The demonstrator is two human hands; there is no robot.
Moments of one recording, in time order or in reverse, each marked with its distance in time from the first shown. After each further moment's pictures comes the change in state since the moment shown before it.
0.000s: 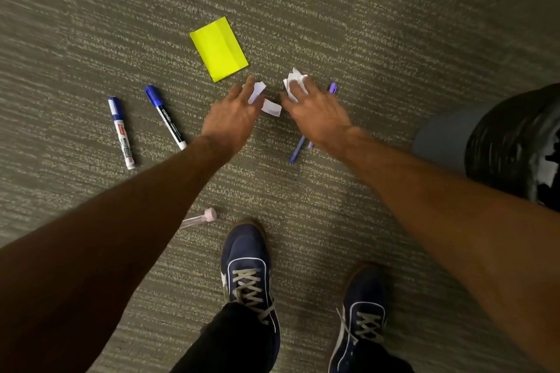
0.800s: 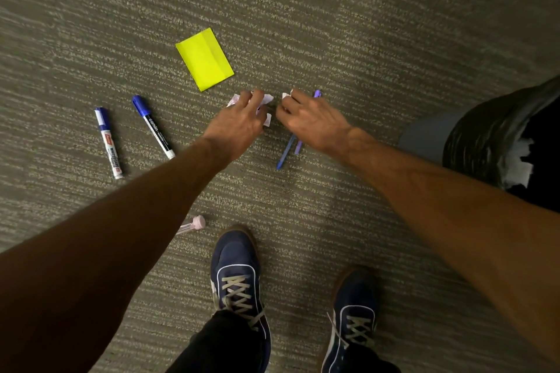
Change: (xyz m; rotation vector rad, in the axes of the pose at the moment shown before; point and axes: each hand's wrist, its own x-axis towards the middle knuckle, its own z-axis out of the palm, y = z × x) left_hand 0.016 0.021 -0.003 0.149 0.110 0.203; right_hand -0.022 0.024 -0.014 -0.071 0.109 -0.227
